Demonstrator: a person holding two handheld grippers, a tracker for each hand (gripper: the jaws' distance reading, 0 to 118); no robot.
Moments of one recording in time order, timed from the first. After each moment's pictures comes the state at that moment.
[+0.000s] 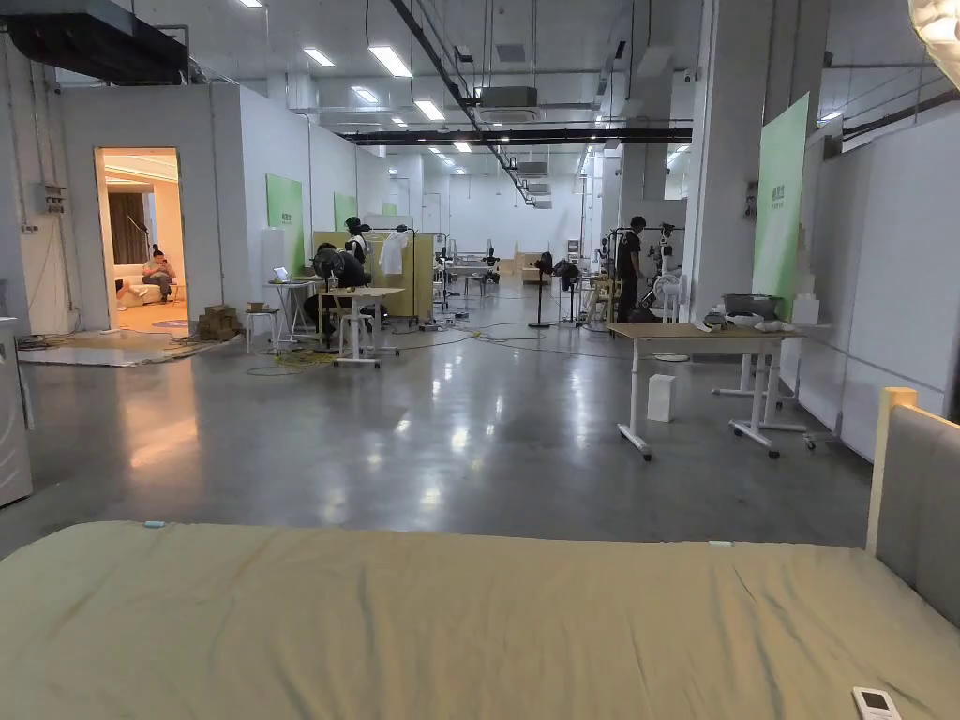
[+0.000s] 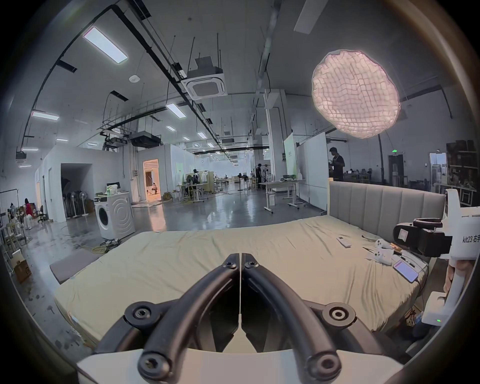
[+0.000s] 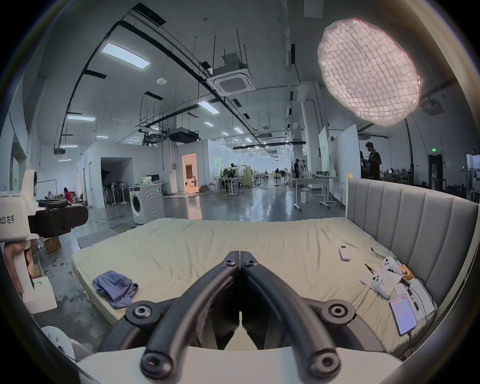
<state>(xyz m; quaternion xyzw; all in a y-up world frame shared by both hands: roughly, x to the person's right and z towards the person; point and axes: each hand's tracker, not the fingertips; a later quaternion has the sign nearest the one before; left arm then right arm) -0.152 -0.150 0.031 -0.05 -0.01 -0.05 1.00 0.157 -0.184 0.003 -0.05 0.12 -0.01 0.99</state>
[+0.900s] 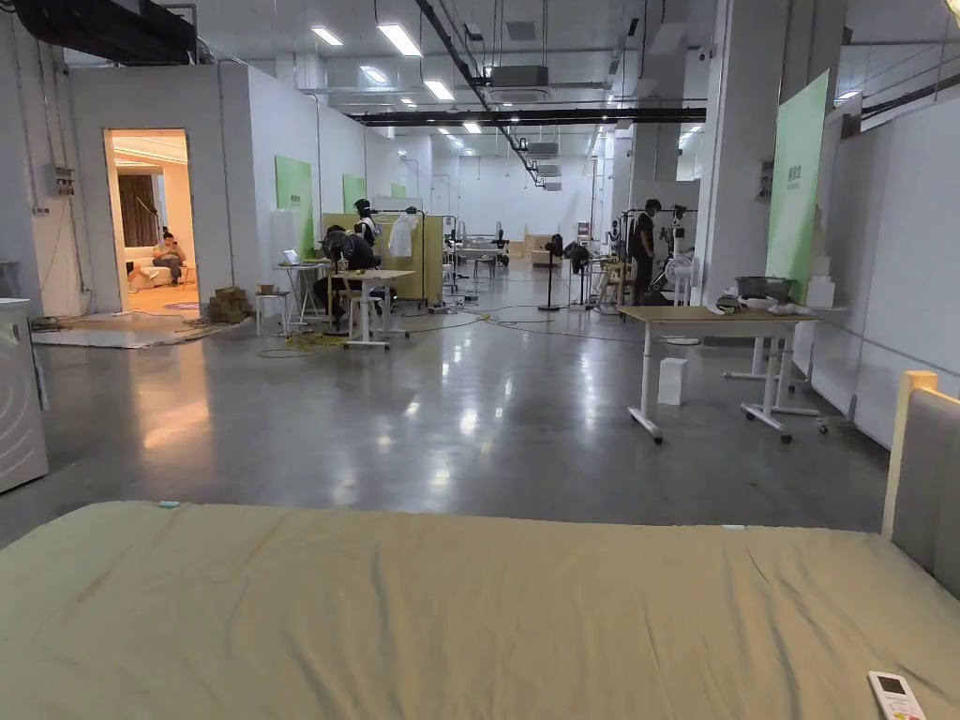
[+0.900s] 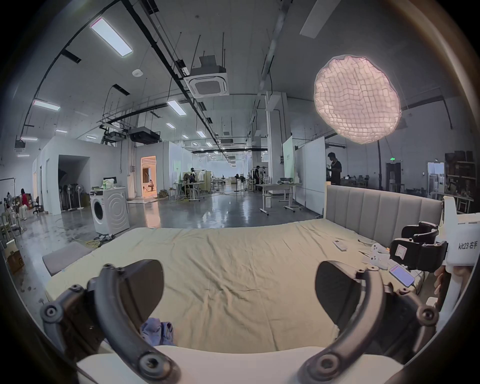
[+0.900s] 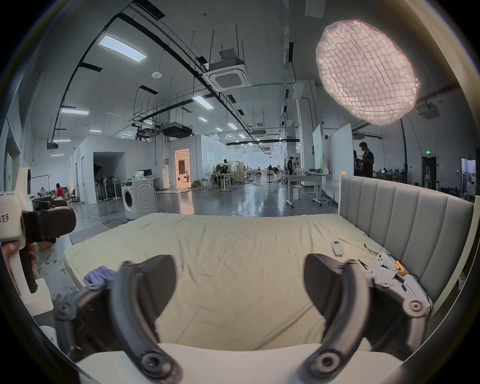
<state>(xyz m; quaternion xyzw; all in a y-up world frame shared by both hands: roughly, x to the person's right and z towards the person) -0.159 -0.165 0.025 -0.05 -0.02 -0.03 1.00 0.150 -0.193 -0.003 -0.06 0.09 0.01 0.99</state>
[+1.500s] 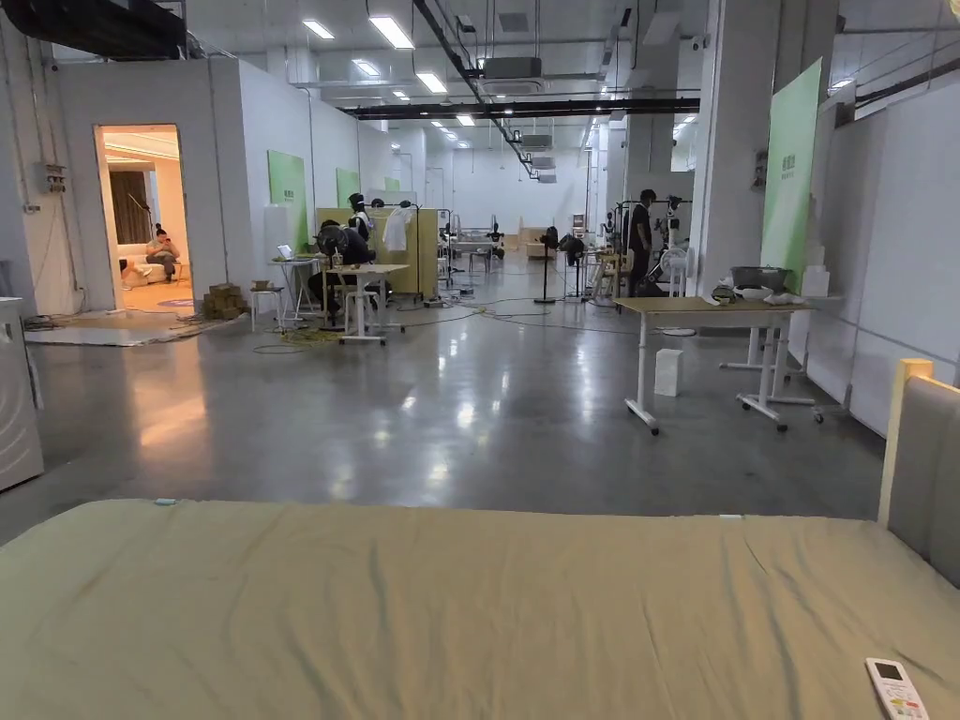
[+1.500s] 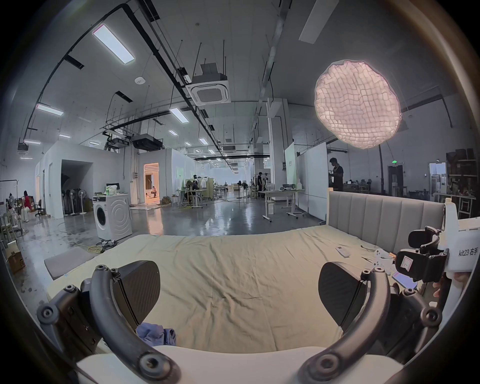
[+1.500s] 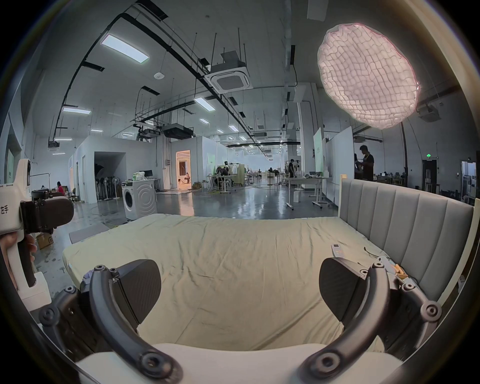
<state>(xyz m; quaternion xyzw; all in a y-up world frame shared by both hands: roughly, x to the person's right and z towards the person) -0.159 -0.158 0.027 -0.03 -0.01 -0.03 1.00 0.150 -0.194 0.000 -0.05 0.10 0.01 0.99</state>
